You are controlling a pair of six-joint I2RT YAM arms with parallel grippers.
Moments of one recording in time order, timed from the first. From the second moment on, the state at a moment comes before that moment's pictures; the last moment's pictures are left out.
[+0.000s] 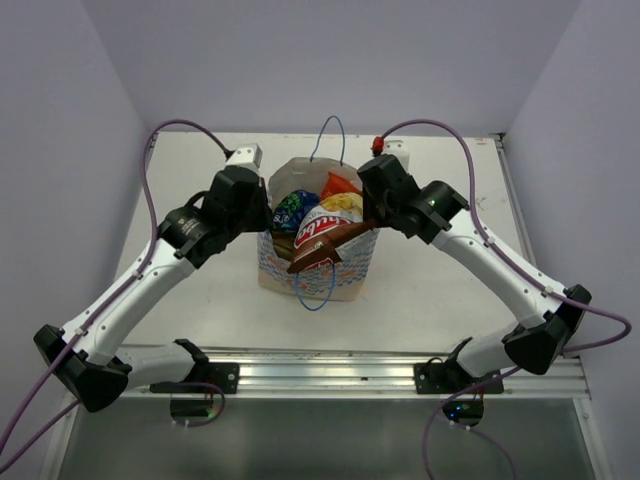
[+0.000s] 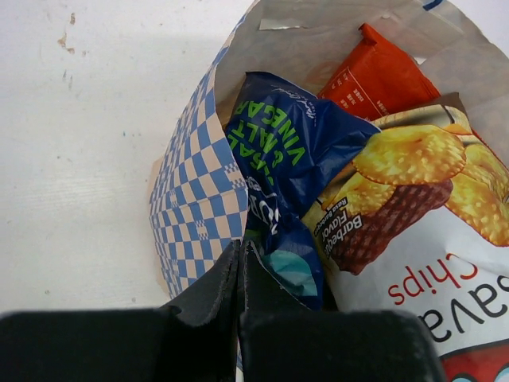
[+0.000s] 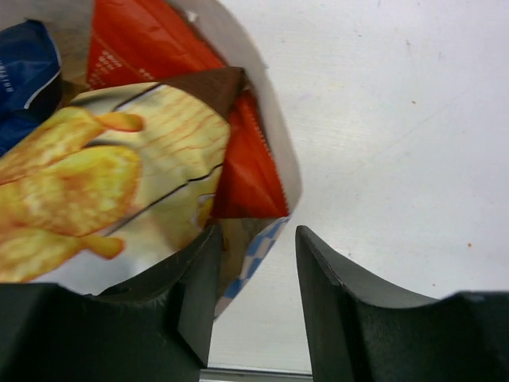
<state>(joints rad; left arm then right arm) -0.65 1.20 1.31 -0.75 -0.28 -0.54 0.77 1.44 1.58 -1.00 0.50 0.52</state>
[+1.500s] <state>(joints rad) -0.80 1.18 1.31 -0.85 -0.37 -0.63 0.74 1.38 1.35 -1.14 0.37 0.57</state>
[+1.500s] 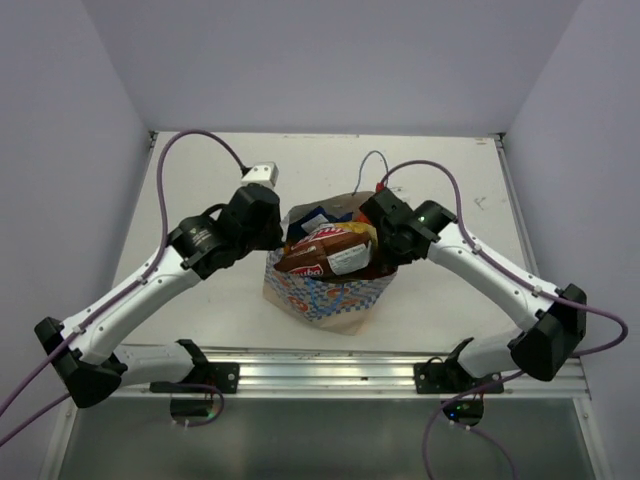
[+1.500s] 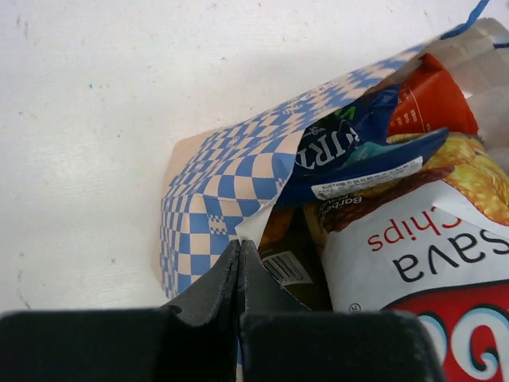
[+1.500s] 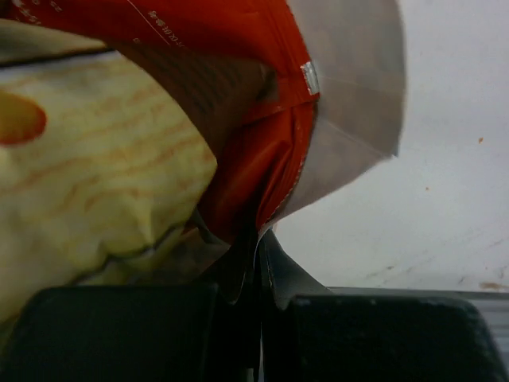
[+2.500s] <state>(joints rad) -0.86 1.17 1.32 -0.87 -0.37 -0.65 0.77 1.40 1.53 -1.27 0.38 0.62</state>
